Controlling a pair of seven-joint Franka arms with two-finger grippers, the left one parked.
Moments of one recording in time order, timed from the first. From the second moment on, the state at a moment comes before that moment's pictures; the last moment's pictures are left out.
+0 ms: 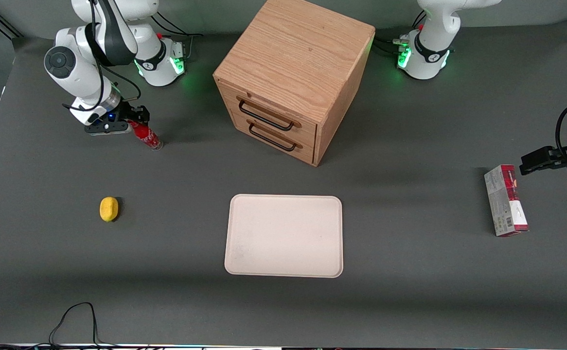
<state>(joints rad) 0.10 -0.41 -0.05 -2.80 -0.06 2.27 0.06</state>
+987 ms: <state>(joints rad) 0.08 -0.31 -0.09 -2.46 -0.06 2.02 0.06</state>
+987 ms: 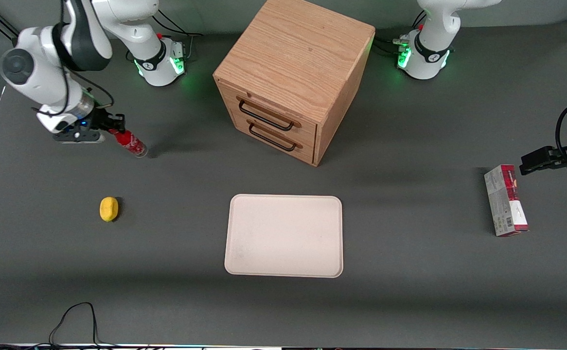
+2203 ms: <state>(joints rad) 0.08 0.58 0.32 -0.89 -0.01 1.28 0.34</state>
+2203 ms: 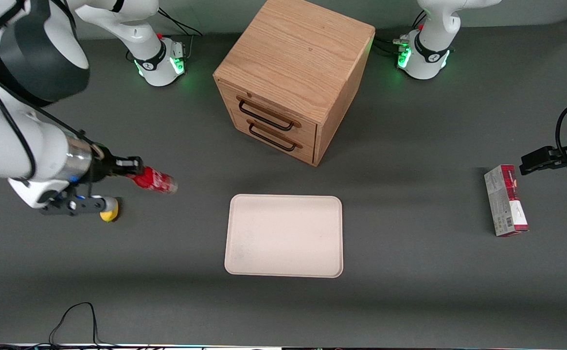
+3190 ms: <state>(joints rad) 0.13 1.01 0.66 -0.86 -0.51 1.77 0.48</state>
